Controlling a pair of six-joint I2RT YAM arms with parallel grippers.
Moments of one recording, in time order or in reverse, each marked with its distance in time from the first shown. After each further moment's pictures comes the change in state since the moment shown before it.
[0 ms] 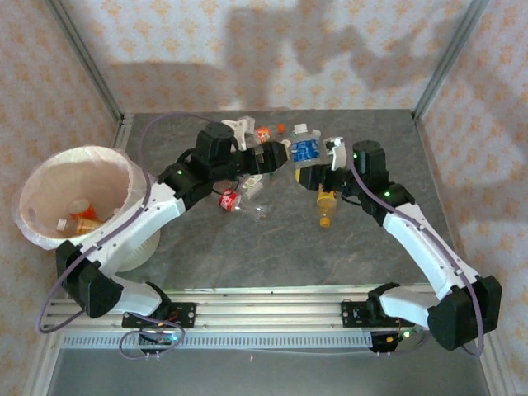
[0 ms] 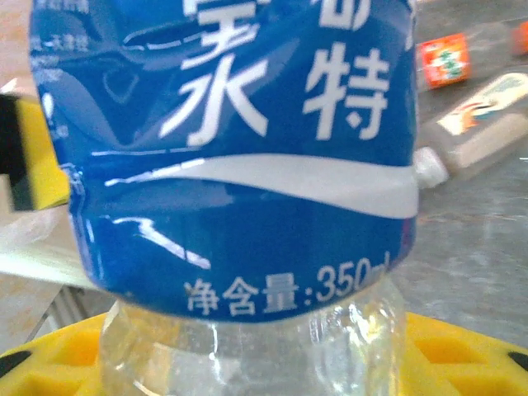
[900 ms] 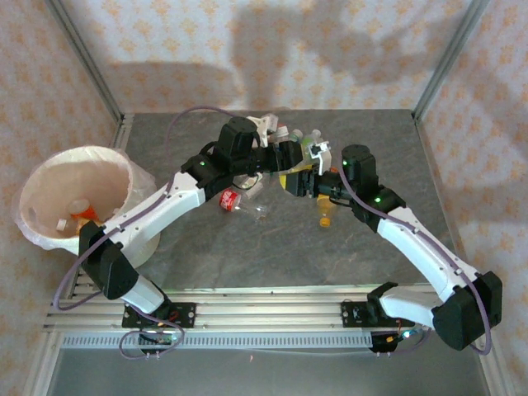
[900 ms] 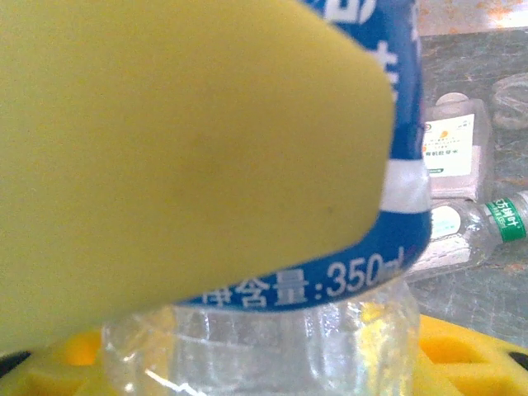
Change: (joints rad) left arm -0.053 0.148 0.121 0.019 0.054 -0.029; right arm 0.105 -0.002 -0.023 0.137 -0.026 -0.001
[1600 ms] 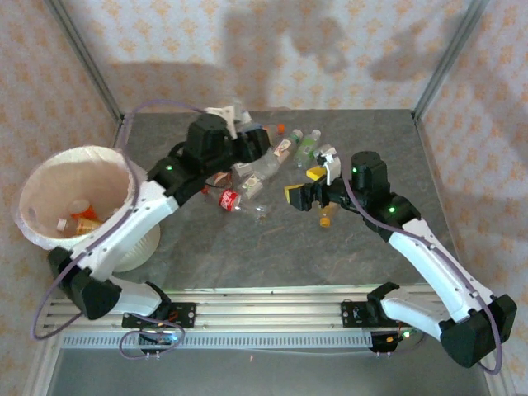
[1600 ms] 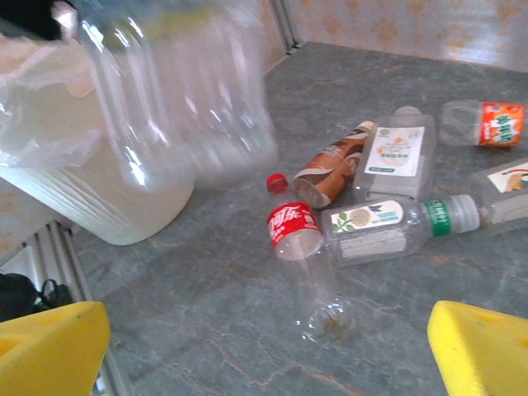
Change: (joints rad) left arm 0.080 -0.198 -0.015 -0.149 -0.314 0.106; right arm 0.000 -0.123 0.008 -0.185 0.098 -0.225
